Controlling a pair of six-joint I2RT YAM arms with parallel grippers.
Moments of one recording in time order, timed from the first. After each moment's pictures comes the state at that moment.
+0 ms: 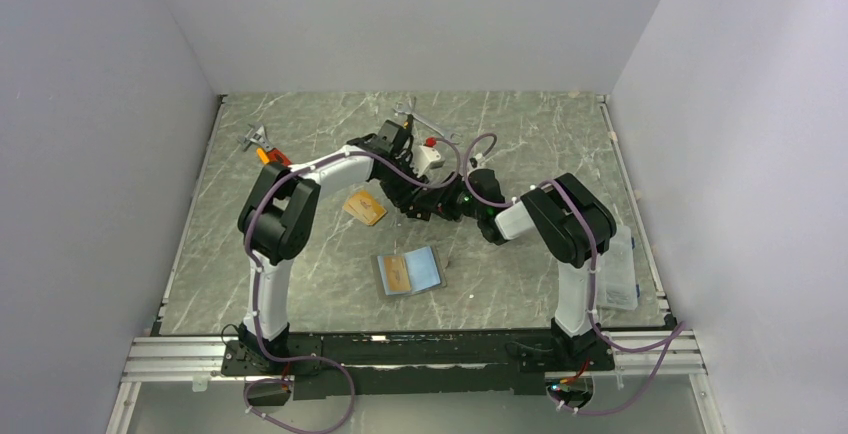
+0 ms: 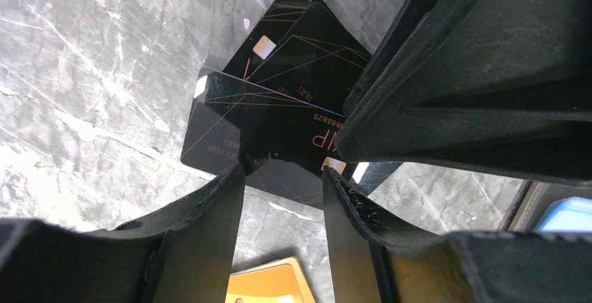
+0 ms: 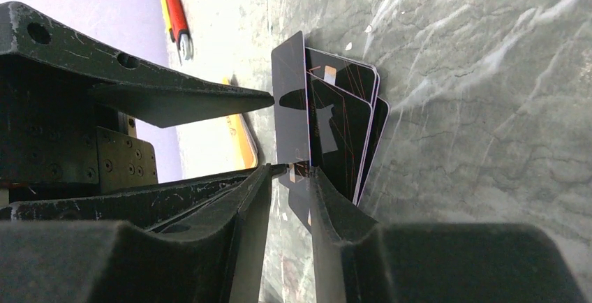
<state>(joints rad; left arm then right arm) -0.55 2.06 1.49 -0.49 0.28 0.44 0.50 1.98 0.75 0.80 -0.33 1.10</state>
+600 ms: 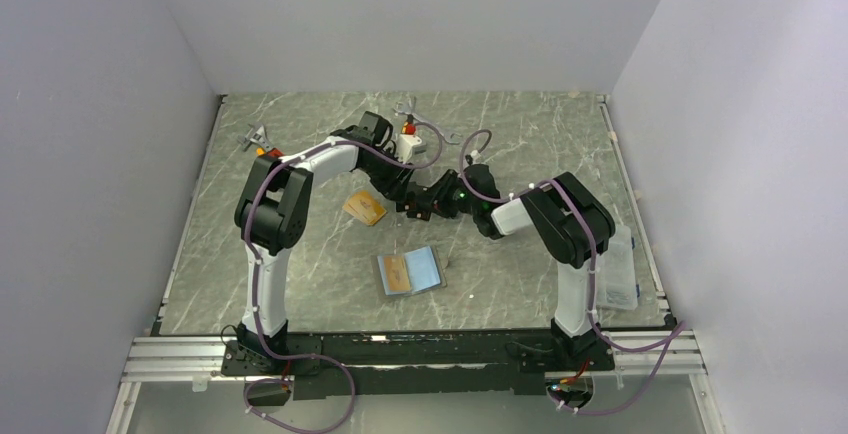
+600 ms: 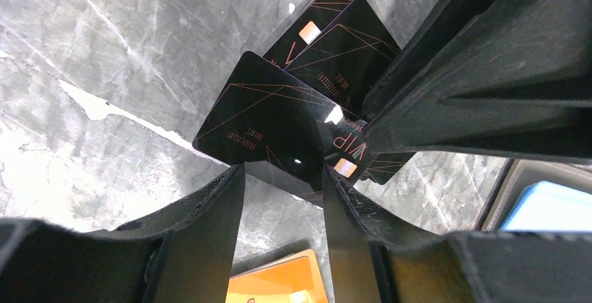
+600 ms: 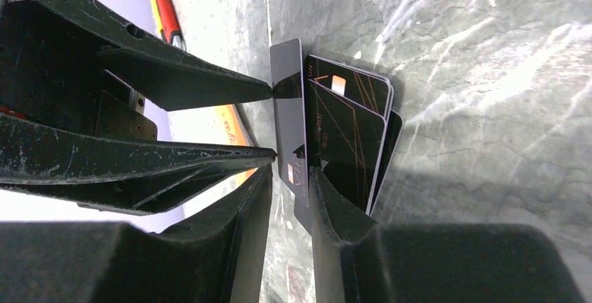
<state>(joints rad) -0.44 2.11 1.54 -0.53 0.49 0.37 0.51 1.98 0.80 0.71 -0.32 1.10</state>
